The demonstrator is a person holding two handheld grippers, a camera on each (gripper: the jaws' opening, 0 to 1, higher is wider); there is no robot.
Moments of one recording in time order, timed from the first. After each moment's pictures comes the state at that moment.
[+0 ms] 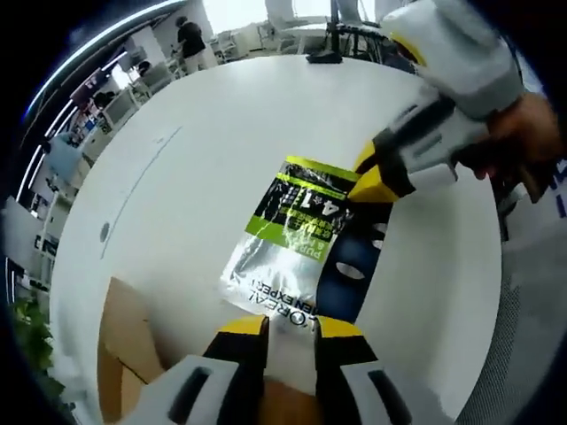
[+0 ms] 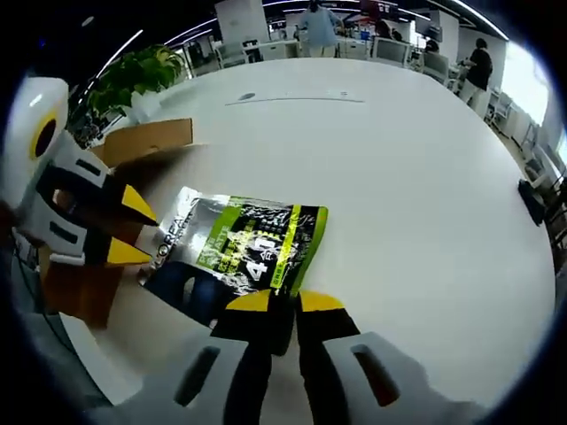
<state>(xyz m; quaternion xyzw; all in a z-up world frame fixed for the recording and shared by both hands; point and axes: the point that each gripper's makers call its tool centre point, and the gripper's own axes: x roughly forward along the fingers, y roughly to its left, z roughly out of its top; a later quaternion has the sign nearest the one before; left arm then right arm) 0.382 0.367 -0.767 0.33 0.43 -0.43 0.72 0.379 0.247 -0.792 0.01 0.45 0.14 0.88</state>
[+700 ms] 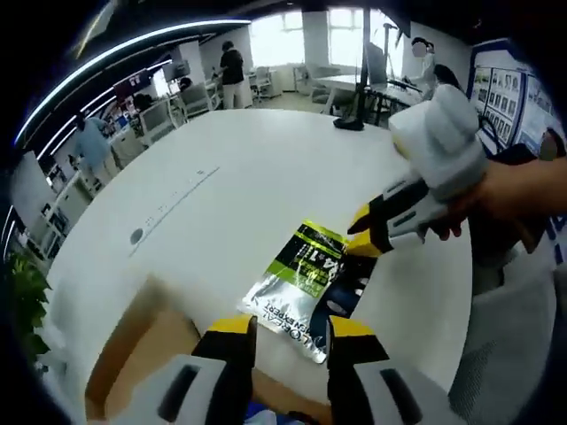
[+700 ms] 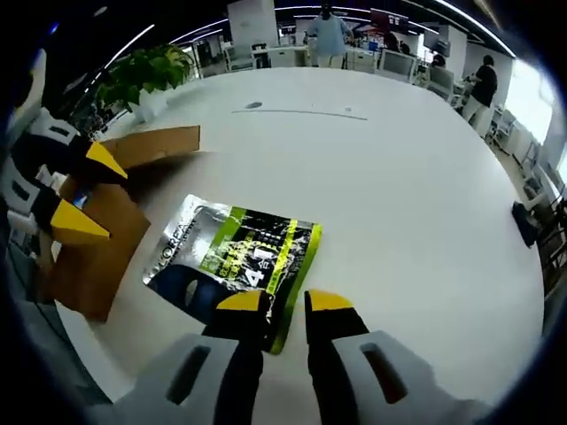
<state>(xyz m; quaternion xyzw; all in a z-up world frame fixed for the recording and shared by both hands) 0.381 0.369 -0.693 0.19 0.37 -0.42 0.81 0.383 0.245 -0.765 -0.03 0.42 0.15 0.89</state>
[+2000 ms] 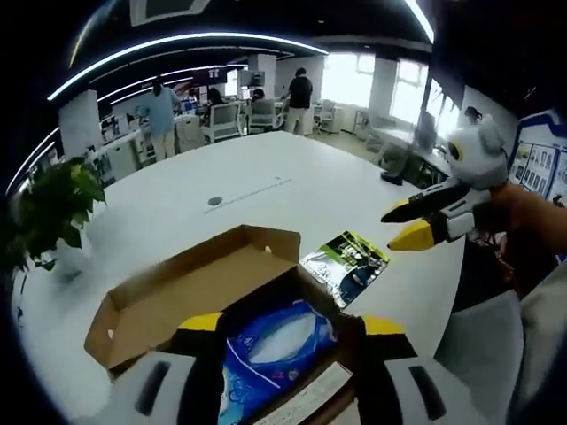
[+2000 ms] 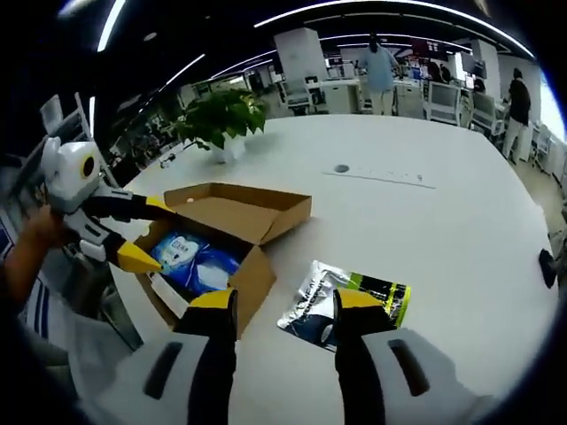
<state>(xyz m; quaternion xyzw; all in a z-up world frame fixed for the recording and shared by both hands) 0.340 0.516 -0.643 0.08 0.35 -0.32 0.88 0.348 0.362 -0.647 0.03 0.35 0.30 0.89</state>
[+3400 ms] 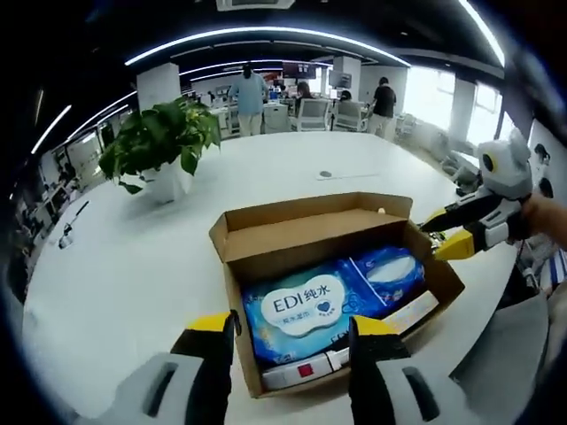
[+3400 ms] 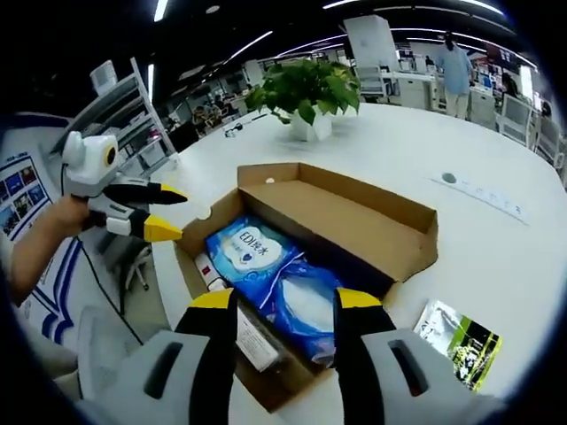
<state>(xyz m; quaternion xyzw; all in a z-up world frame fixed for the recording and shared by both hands) 0.303 0.676 -0.658 0.04 0.36 -0.14 0.92 0.336 0.503 -0.670 -0.02 0.36 0.44 0.82</state>
